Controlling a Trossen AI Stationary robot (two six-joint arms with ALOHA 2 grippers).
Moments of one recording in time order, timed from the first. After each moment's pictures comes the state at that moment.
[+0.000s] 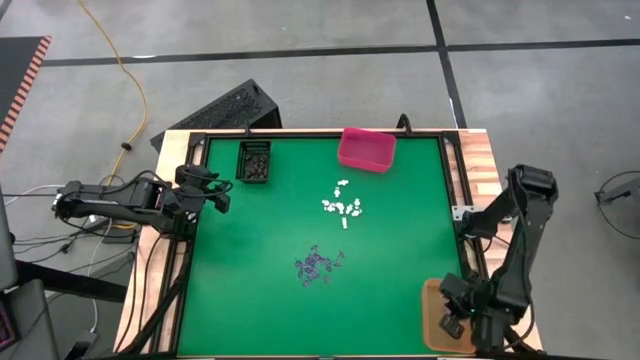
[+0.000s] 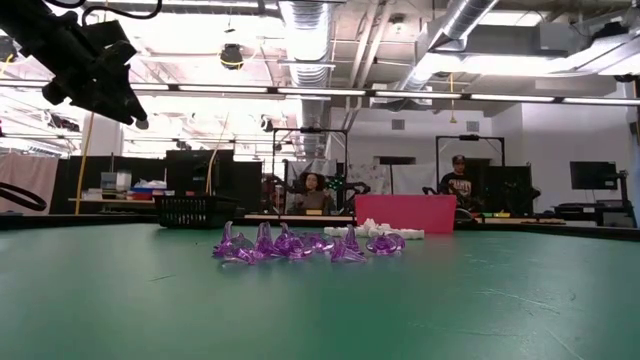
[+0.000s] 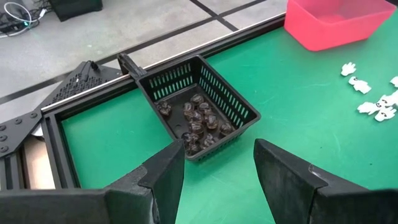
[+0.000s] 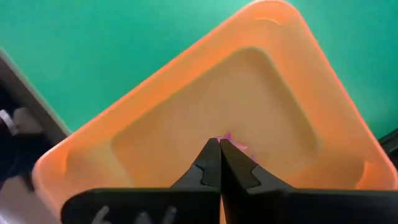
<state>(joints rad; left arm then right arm) -0.07 0.49 0.55 -0.82 -0.83 -0.68 1.26 1.46 0.98 -0.99 0.26 1.95</state>
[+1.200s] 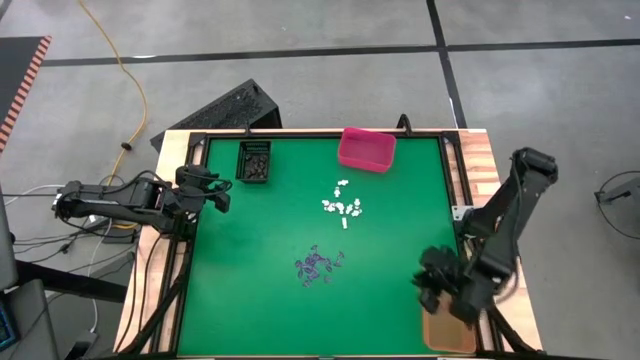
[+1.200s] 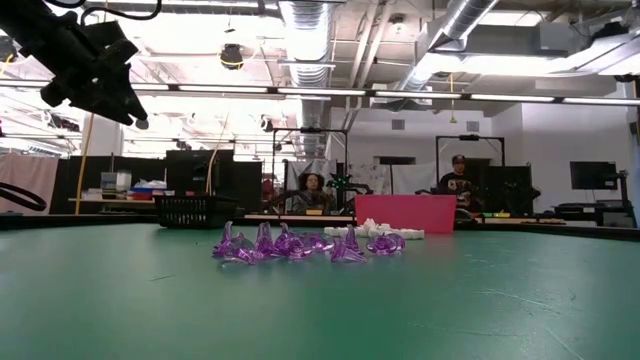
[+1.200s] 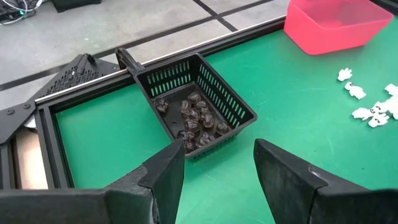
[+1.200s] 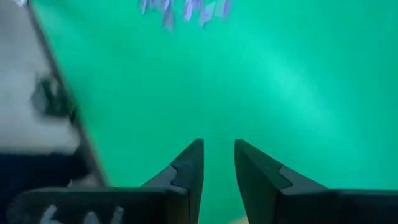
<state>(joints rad) -0.07 0.49 0.55 -0.82 -0.82 -0.73 0.98 1.24 0.98 -0.92 0.59 1.55</state>
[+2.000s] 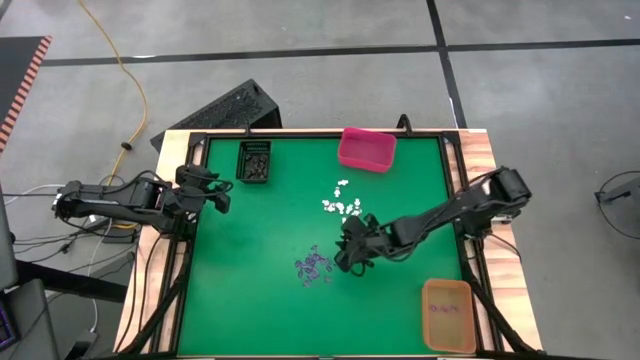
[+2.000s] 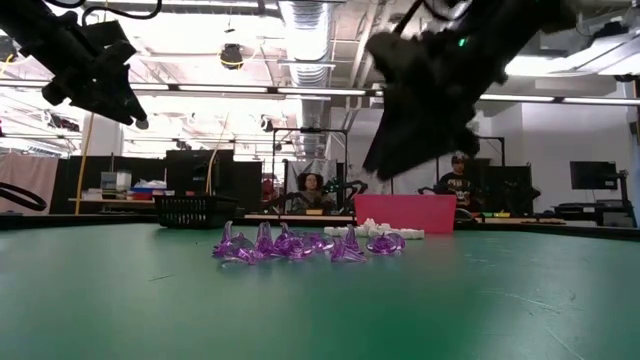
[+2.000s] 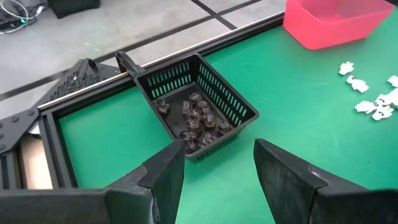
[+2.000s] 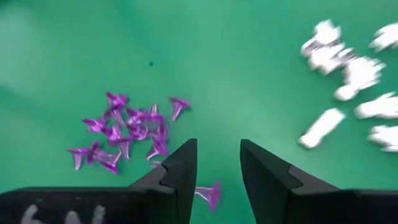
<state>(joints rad) -0.07 0.49 0.55 -0.82 -0.82 -0.68 0.31 1.65 0.98 -0.20 0.45 0.86</state>
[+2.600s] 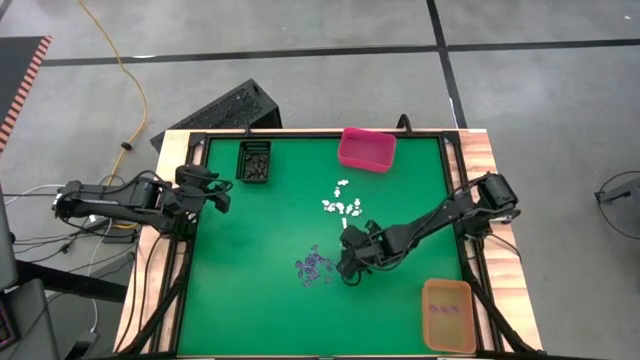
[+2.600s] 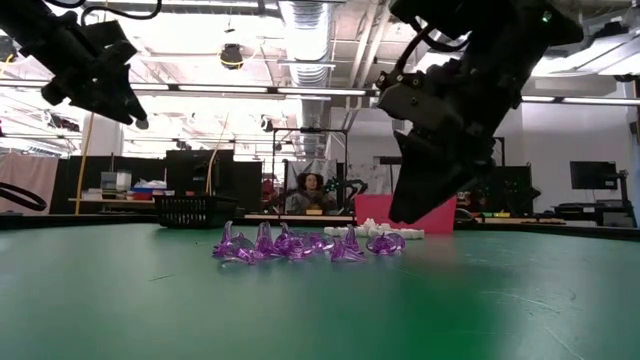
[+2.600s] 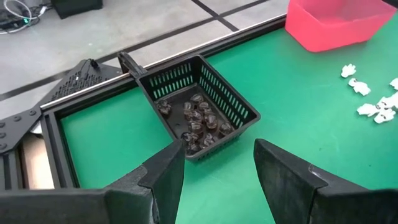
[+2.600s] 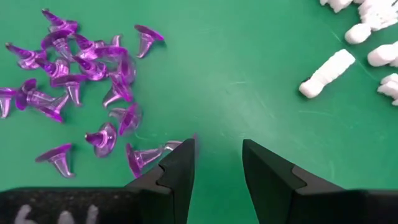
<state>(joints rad) -0.07 0.49 0.55 -0.82 -0.83 -0.70 0.34 1.75 1.02 -0.34 0.41 0.88</state>
